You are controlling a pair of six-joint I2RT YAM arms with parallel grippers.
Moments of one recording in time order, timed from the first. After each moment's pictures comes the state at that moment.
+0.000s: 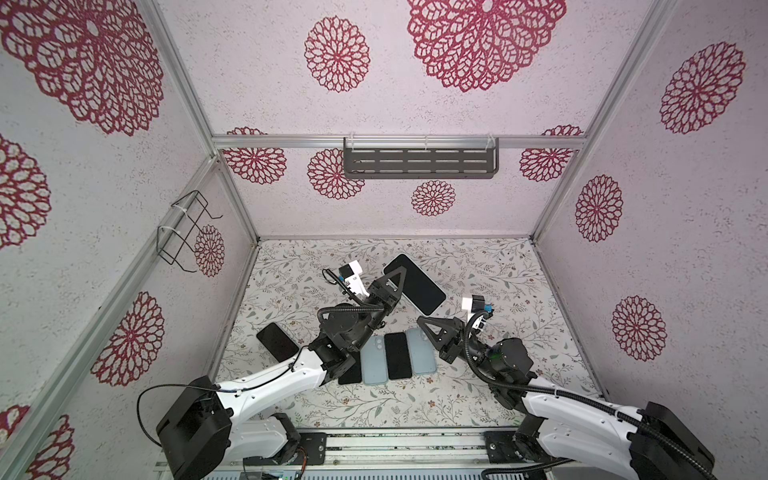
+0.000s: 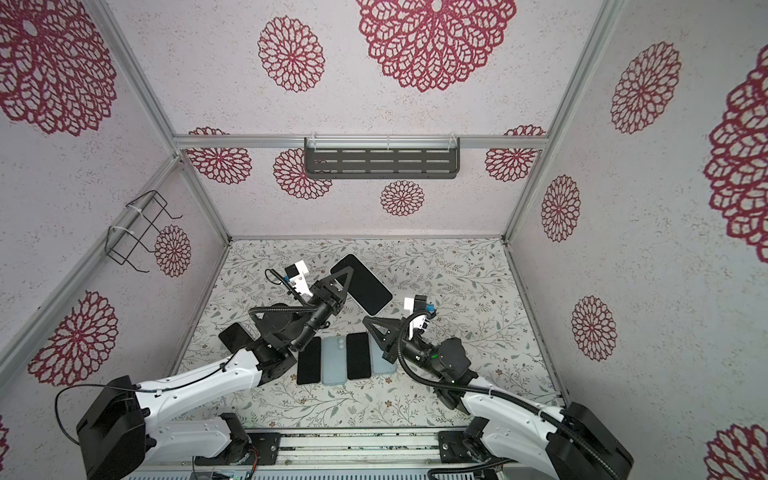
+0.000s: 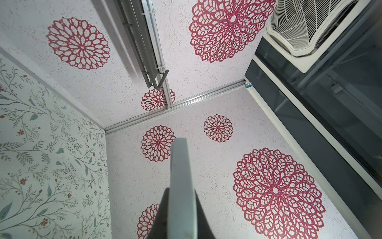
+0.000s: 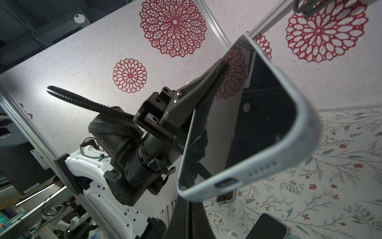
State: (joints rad) left arm -0.86 1.26 0.74 0.77 -0.22 -1.27; right arm 0.83 0.98 0.33 0.98 -0.27 0.72
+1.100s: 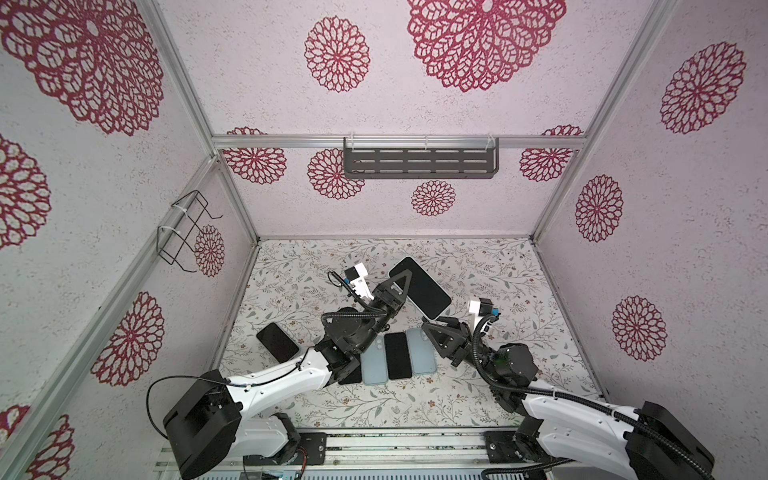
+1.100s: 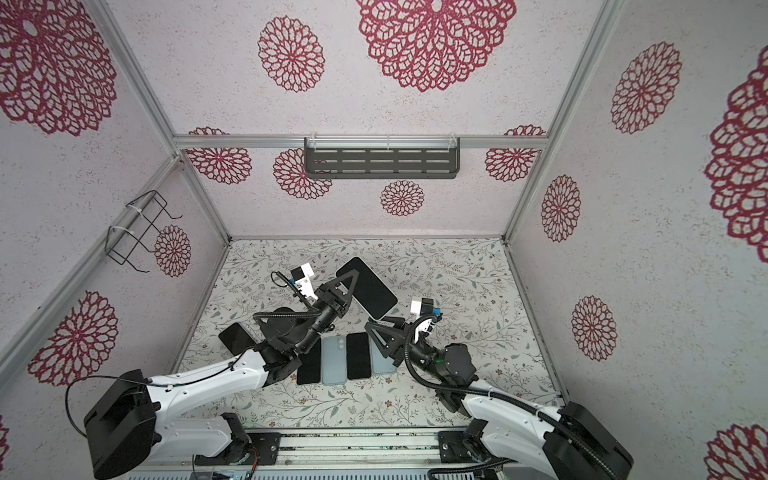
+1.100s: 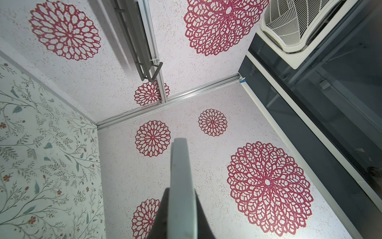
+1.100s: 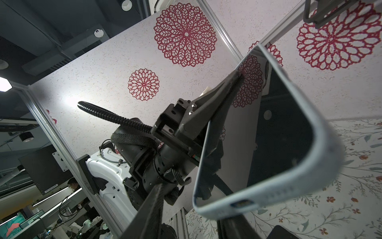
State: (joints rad) left arm -0.88 1.30 0.72 0.87 -0.22 -1.28; right arm 0.83 1.01 0.28 1.17 -0.29 0.83
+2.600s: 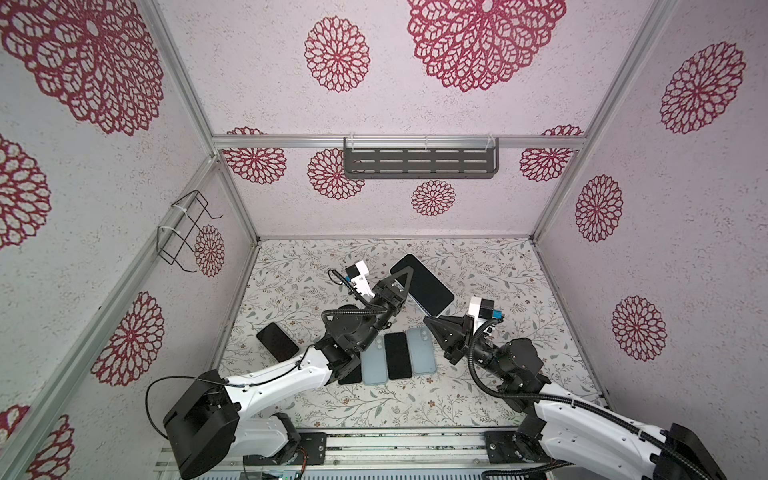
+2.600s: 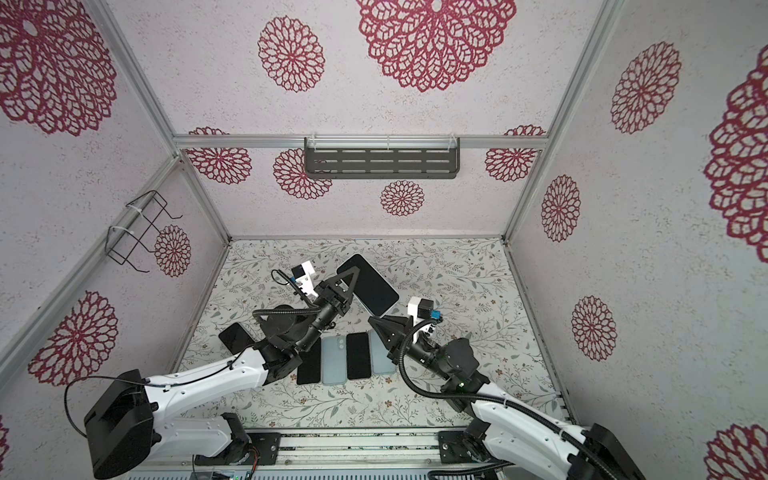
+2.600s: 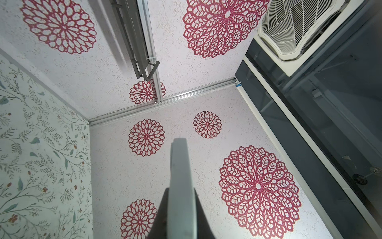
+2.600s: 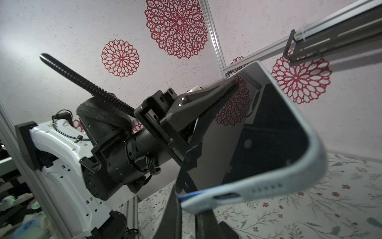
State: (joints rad) left arm -0.89 1.30 0.77 0.83 -0.22 -1.33; right arm 0.81 0.86 0.37 0.79 -0.23 0.36
